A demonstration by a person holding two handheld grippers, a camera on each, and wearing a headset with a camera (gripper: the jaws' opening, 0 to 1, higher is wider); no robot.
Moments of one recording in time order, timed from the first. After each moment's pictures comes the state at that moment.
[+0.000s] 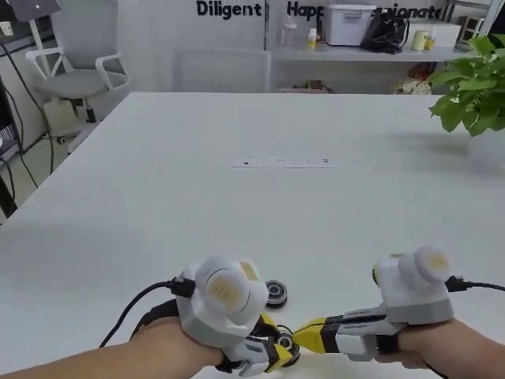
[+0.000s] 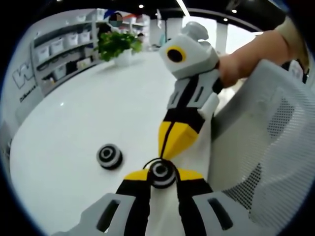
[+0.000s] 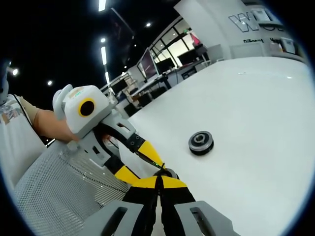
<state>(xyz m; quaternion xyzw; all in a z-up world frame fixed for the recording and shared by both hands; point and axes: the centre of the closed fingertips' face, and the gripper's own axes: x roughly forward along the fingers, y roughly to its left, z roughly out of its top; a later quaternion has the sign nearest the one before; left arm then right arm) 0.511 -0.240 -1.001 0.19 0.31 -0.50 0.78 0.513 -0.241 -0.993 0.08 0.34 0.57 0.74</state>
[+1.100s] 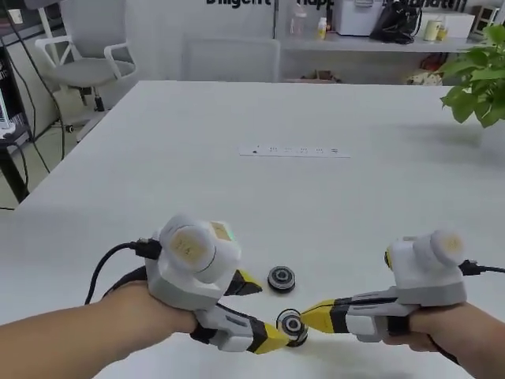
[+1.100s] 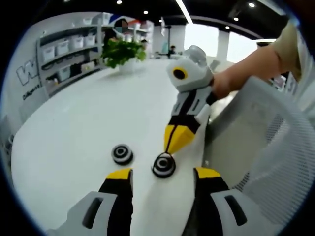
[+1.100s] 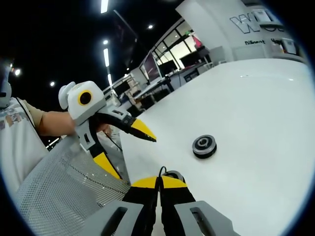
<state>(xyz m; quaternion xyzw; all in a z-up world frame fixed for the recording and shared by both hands) 0.503 -0.211 -0.963 0.16 0.29 -0.50 0.80 0.511 -0.239 -0.983 0.08 0.33 0.58 0.74</state>
